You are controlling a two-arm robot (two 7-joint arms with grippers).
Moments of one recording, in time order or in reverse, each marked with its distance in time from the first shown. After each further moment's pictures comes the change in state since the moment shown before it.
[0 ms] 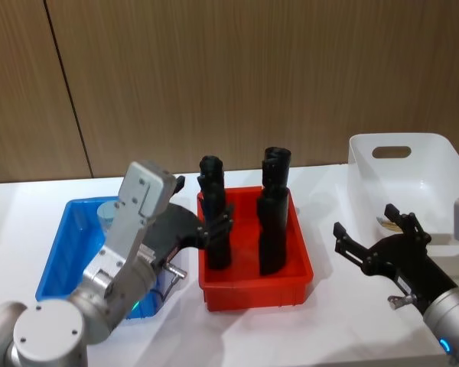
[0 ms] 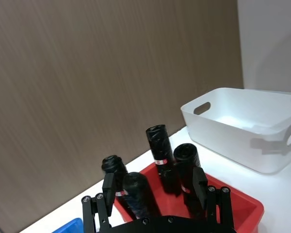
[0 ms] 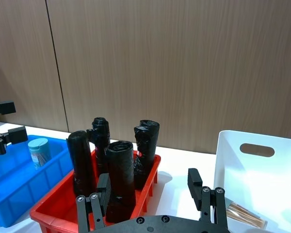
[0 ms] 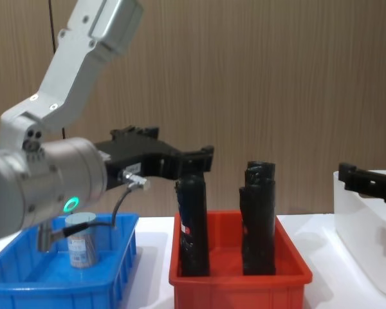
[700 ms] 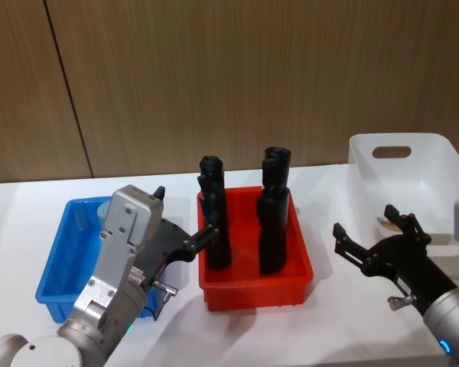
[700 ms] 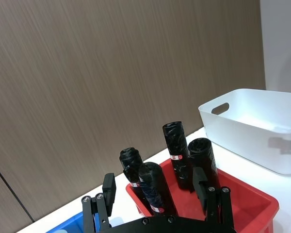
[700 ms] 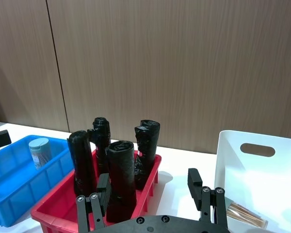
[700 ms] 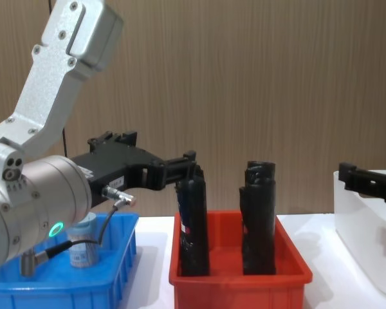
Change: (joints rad) left arm 0.082 0.030 0.015 -0.049 0.016 -0.074 0.141; right arm -0.004 0.000 0.000 -0.003 0.000 -0.001 0.000
